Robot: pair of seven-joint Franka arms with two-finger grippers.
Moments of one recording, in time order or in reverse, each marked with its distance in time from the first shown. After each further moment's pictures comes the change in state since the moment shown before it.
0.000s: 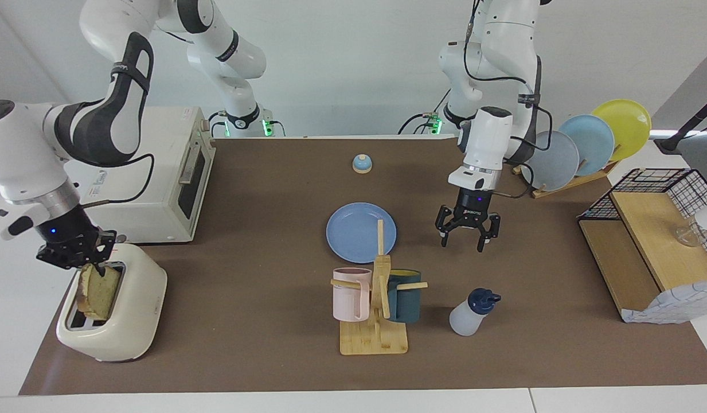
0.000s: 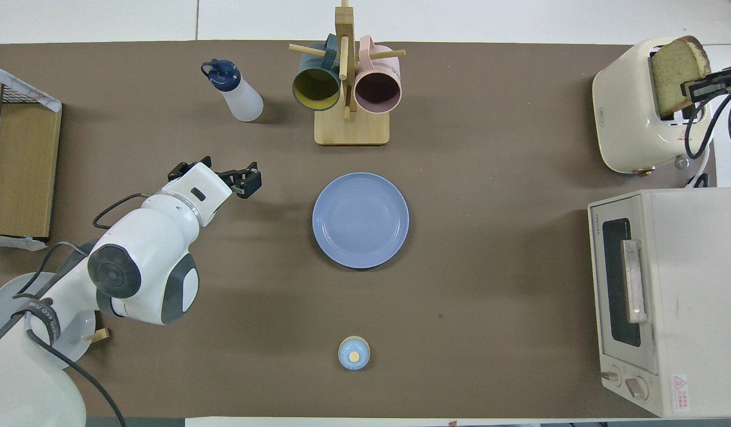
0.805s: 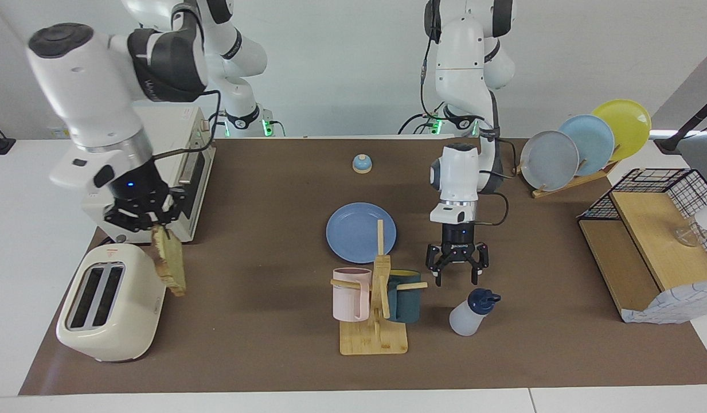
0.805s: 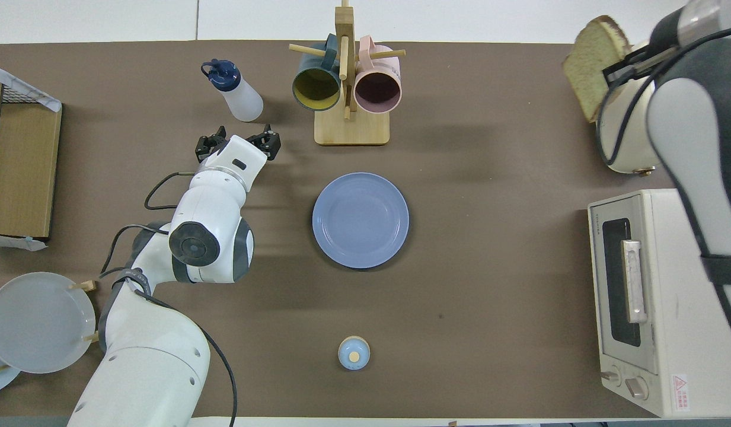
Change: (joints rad) left arm -0.614 0.371 0.571 0.258 -0.357 0.126 -0.001; right arm 0.284 -0.059 0.053 0.176 -0.080 -0.317 0.290
